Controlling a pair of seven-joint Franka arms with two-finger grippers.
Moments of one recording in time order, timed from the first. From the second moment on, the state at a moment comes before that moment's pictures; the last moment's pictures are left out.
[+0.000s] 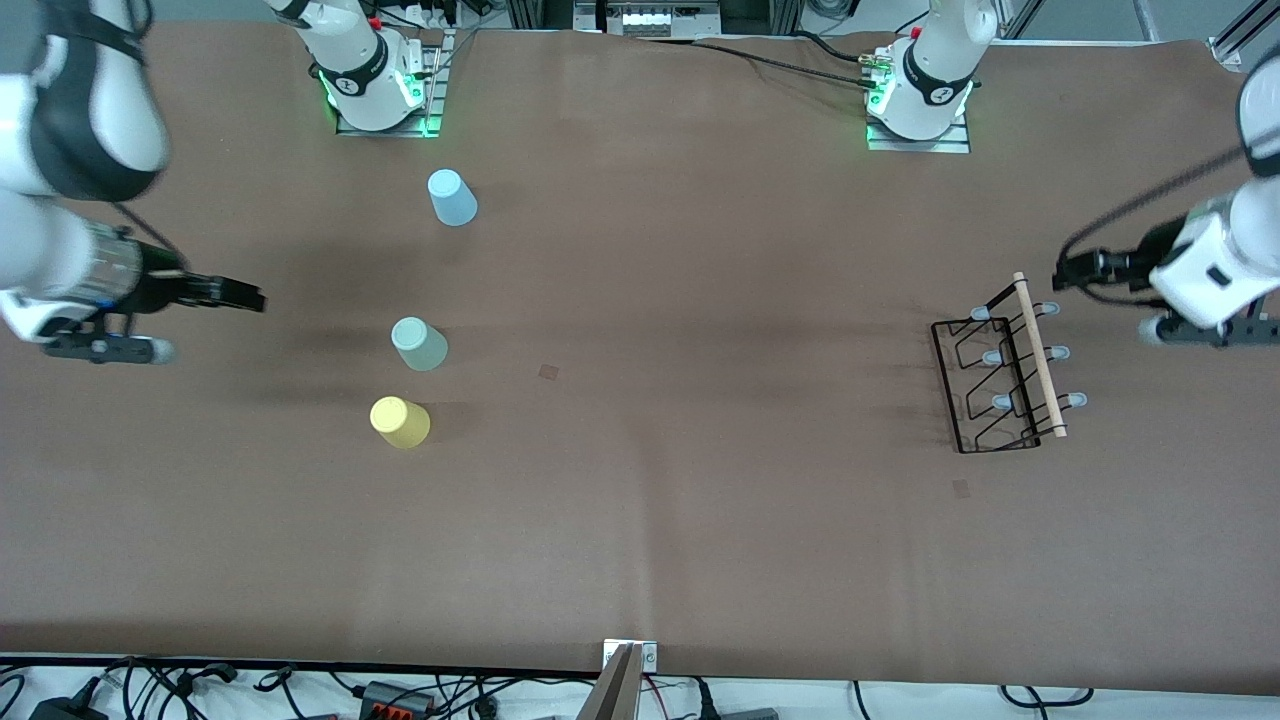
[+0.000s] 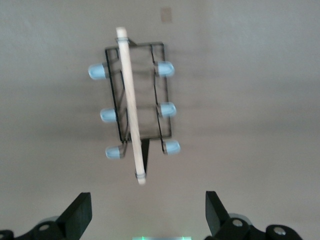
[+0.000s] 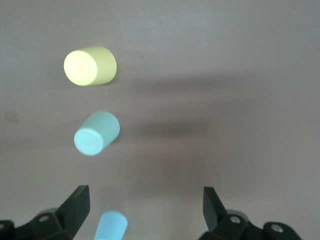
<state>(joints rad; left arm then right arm) 0.09 0.16 -0.03 -1.68 -0.02 1.65 0.05 -0.04 0.14 0.05 -1.87 0.06 1.86 0.08</state>
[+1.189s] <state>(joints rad) 0.11 0.20 -0.03 -2.05 0.03 2.17 0.05 0.09 0.19 0.06 -2.12 0.06 2.28 0.28</state>
